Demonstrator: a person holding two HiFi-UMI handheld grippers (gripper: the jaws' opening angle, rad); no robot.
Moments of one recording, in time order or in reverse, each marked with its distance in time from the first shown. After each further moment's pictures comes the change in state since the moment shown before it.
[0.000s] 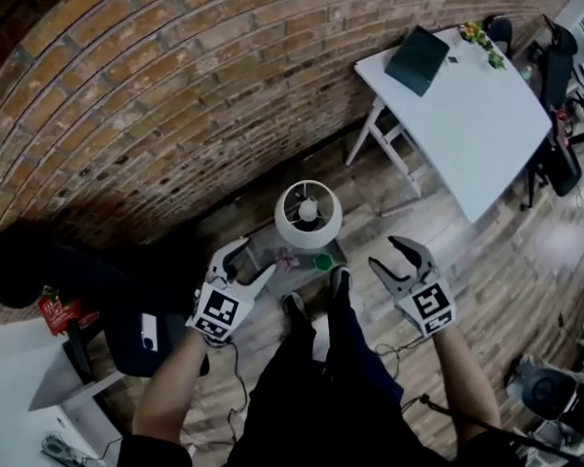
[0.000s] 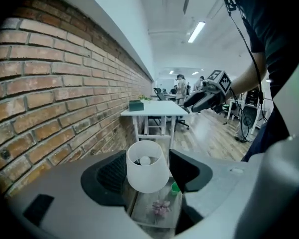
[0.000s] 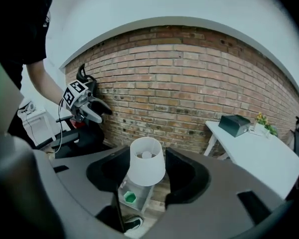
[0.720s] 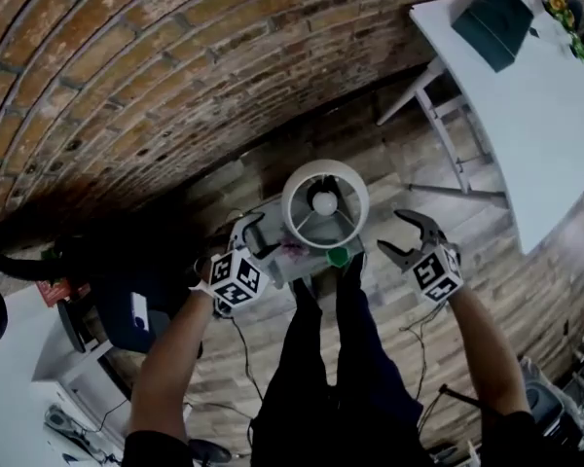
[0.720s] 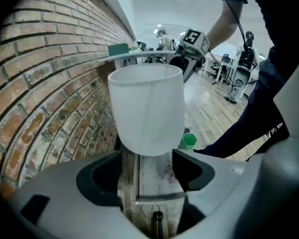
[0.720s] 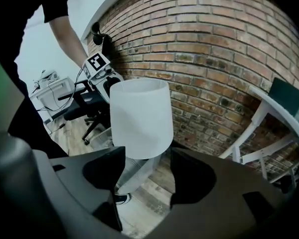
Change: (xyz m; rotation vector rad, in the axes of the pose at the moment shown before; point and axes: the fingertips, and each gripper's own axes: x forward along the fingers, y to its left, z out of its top) left arm 0.180 0.047 -0.202 0.177 0.429 -0.142; right arm 0.211 -0.069 -0.166 -0.259 0.235 0.290
